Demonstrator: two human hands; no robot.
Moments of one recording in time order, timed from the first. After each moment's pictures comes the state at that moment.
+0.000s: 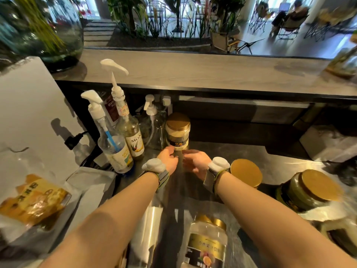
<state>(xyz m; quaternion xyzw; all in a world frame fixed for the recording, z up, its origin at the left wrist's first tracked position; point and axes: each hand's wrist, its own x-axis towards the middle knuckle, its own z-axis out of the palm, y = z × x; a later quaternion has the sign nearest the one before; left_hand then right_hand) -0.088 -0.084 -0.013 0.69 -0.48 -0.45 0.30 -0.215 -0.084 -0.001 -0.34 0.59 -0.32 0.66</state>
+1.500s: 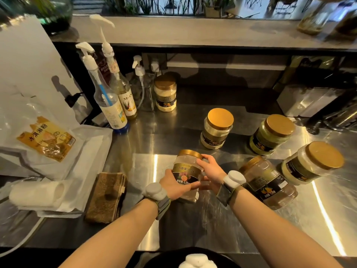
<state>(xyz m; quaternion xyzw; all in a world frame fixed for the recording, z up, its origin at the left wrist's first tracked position) -0.145 0.165 -0.039 0.70 -0.51 -0.48 0.13 -0.299 0.127 -0.025 -0.35 0.66 -0.26 0.61</state>
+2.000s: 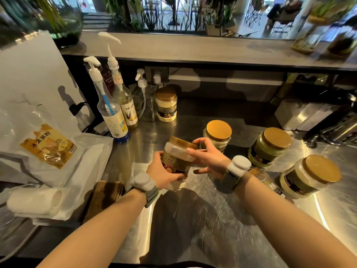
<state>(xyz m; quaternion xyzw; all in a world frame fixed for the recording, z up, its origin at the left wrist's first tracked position) -0.116 0.126 -0.004 0.65 -0.57 -0.42 0.27 -0.305 0.095 0.050 -0.46 0.56 -0.24 0.65</state>
